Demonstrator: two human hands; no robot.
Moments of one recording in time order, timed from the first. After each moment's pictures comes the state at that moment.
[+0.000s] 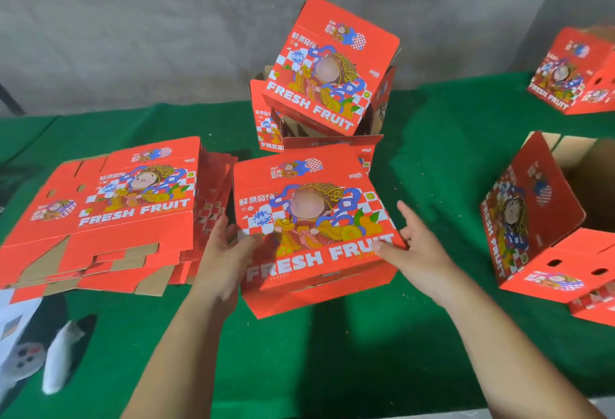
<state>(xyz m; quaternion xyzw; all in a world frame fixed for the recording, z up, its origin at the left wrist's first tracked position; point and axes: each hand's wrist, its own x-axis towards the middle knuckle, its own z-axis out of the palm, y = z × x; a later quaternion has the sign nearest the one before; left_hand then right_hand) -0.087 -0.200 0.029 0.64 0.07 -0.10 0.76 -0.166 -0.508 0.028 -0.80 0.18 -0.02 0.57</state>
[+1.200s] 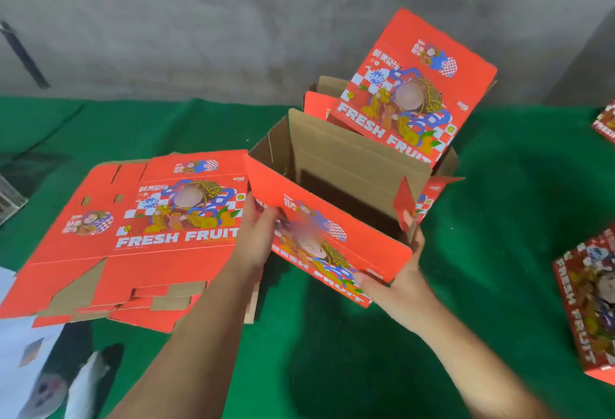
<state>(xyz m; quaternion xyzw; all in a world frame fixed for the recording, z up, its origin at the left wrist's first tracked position) 0.076 -0.152 0.038 0.69 0.04 -0.01 0.72 -0.039 -0.388 0.013 -0.83 0.07 -0.04 0.55</state>
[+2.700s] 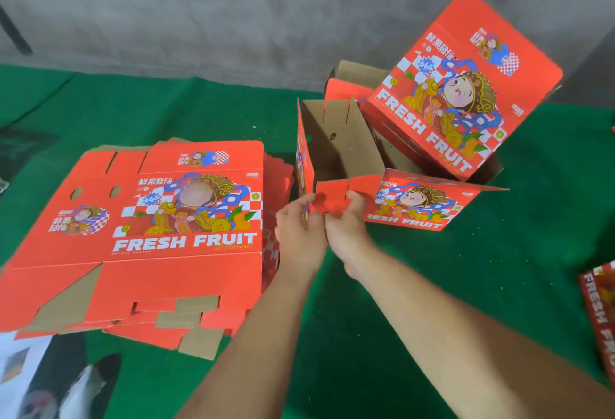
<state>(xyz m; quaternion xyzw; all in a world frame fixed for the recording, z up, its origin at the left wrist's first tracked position) 0.116 -0.178 0.016 0.77 0.04 0.01 0.63 0.123 -0.265 0.014 -0.73 0.24 0.00 0.64</state>
